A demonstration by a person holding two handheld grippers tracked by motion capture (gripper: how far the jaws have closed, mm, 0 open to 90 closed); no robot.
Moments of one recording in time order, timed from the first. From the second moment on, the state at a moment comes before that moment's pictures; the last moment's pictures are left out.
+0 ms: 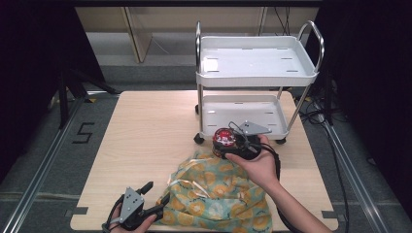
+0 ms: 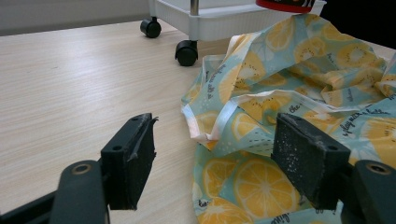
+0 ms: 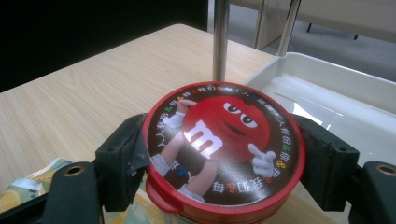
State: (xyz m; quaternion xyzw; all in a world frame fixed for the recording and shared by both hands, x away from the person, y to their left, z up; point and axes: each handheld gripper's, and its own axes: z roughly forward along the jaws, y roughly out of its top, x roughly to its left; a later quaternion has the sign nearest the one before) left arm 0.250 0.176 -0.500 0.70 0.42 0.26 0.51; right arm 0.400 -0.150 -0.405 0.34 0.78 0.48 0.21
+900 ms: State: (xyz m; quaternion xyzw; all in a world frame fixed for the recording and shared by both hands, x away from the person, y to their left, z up) left arm 0.250 0.174 -0.500 0.70 0.41 0.26 0.52; right arm 0.411 -0.145 -0.401 0.35 0.78 0.48 0.20
